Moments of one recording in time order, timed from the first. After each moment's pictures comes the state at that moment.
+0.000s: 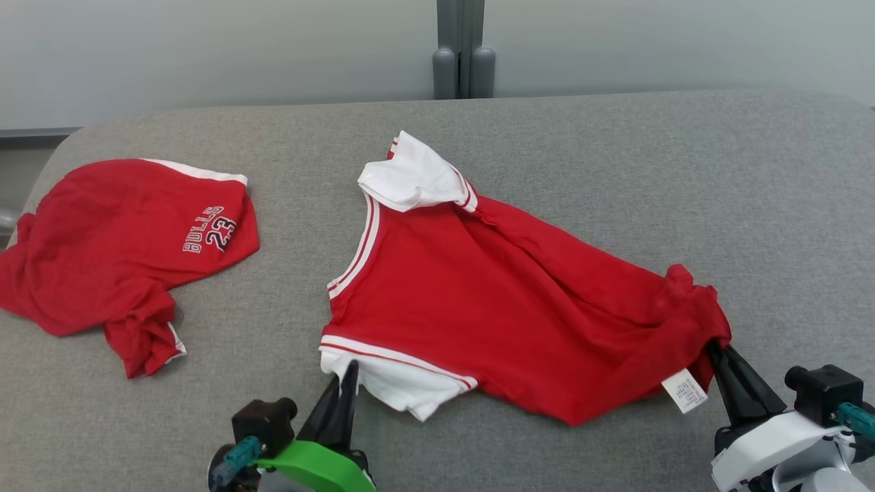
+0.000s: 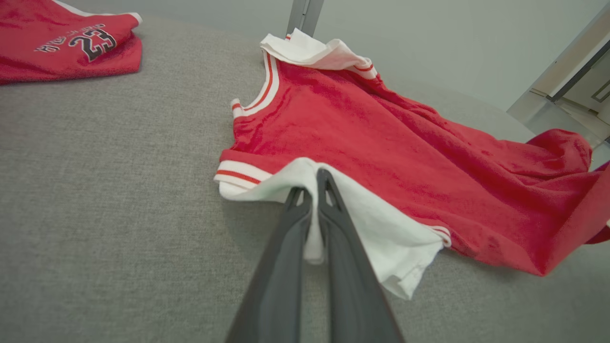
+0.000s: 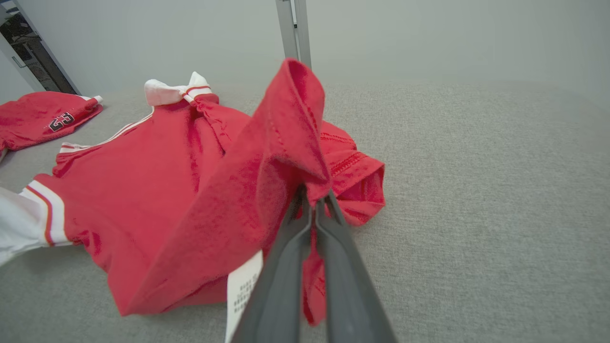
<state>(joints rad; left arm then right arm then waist) -0.10 0.05 -0.37 0.46 -0.46 -0.11 -0.26 -0.01 -0.34 0.18 0.29 0.42 0.13 -0.26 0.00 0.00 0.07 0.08</state>
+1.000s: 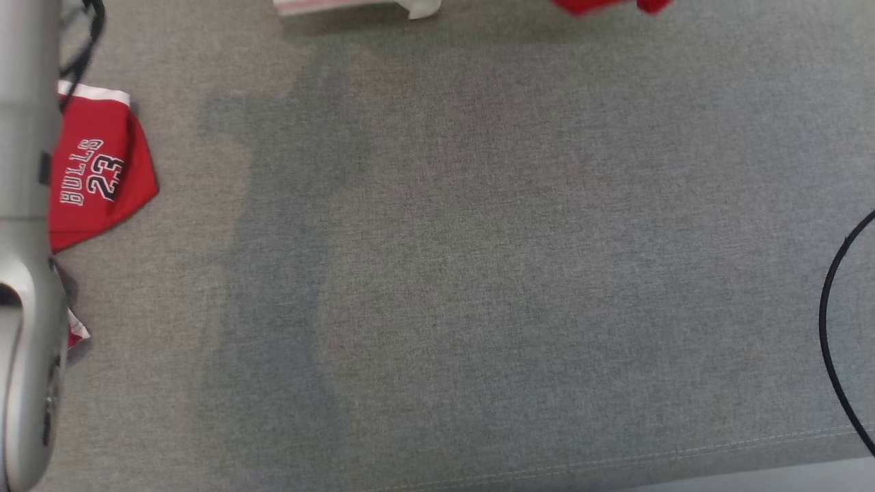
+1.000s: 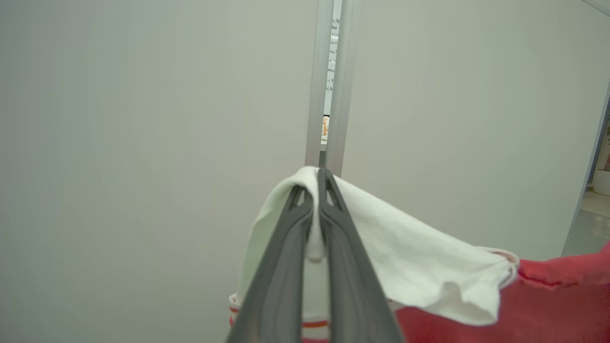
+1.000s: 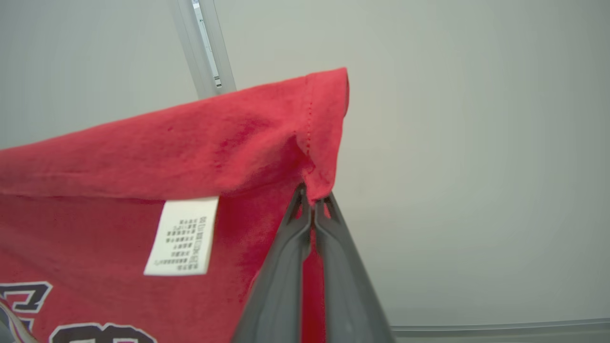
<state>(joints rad) -1.48 0.20 -0.29 0.78 -0.58 -0.13 -0.11 -1.34 -0.40 0.35 0.77 0.73 0.13 -0.10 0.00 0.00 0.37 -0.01</state>
